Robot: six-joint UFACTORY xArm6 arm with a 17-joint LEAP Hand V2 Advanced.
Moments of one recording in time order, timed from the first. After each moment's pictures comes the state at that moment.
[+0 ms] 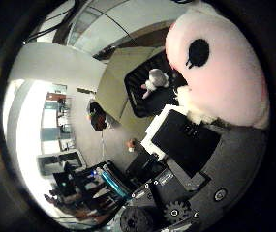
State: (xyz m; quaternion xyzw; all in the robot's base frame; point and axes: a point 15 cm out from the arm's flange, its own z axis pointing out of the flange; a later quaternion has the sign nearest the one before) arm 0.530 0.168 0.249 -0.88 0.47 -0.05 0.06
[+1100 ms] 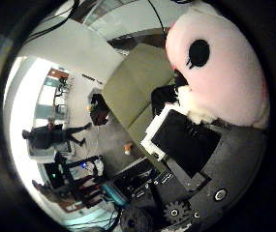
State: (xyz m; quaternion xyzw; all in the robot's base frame) arm 0.557 0.334 0.234 -0.92 0.38 -0.06 0.07
